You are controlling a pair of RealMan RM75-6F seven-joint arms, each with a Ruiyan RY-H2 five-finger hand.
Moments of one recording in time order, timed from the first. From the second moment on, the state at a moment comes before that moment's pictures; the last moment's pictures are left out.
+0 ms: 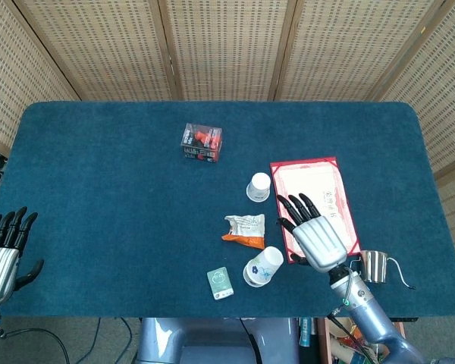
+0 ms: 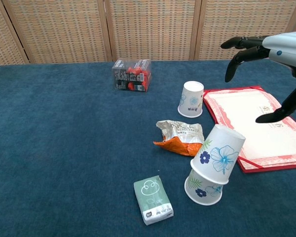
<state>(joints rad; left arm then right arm) -0.06 -1.15 -0.03 -1.67 1.56 1.55 0.25 0.50 -1.25 0.11 -1.94 -1.40 1.18 -0.49</state>
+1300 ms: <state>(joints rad) -0.06 -1.15 -0.02 -1.67 1.56 1.54 0.25 0.51 -1.35 0.12 -1.92 -1.39 1.20 -0.49</state>
